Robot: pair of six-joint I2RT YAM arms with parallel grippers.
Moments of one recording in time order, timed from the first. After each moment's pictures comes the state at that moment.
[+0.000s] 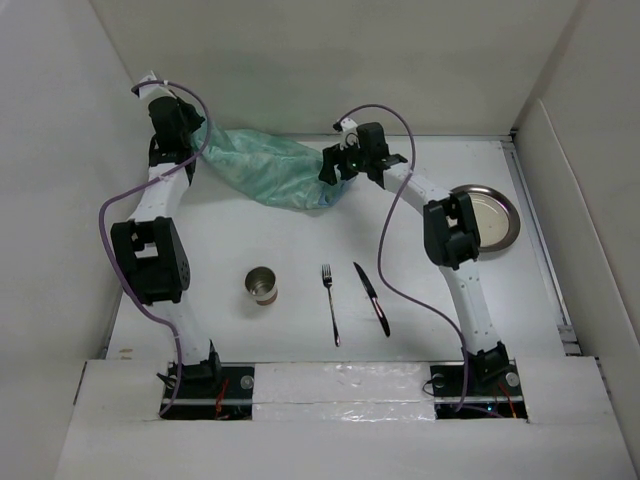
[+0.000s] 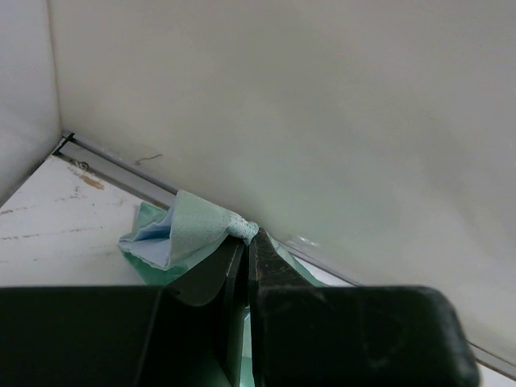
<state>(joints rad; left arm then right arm) 0.09 1.87 1.58 0.22 -0.11 -0.52 0.40 2.46 2.09 -0.16 -0.41 0.02</state>
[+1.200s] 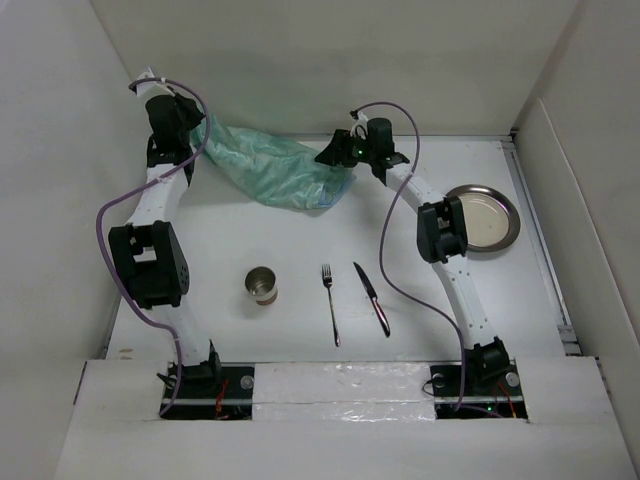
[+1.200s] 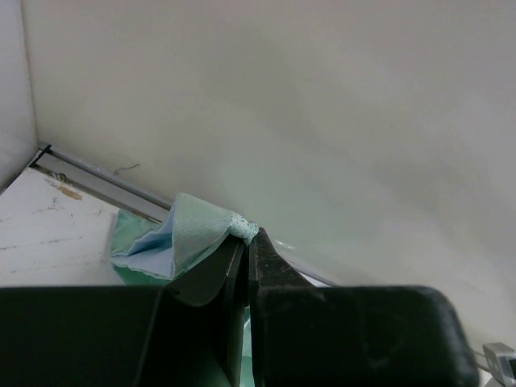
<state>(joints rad) 0.09 1.84 1.57 0.24 -0.07 -0.54 0.34 2.76 2.46 -0.03 -0.64 0.49</state>
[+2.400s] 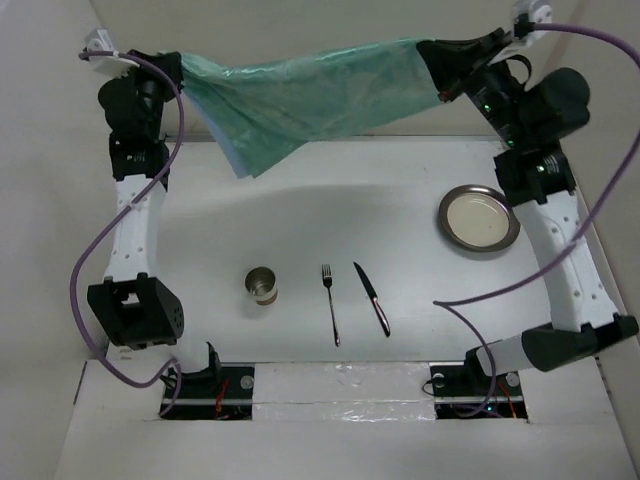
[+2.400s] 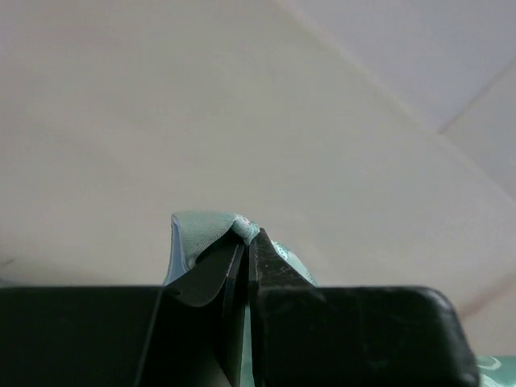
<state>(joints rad) 0.12 1.57 1.59 0.23 0.11 -0.67 0.29 1.47 1.86 0.08 -0.40 0.23</state>
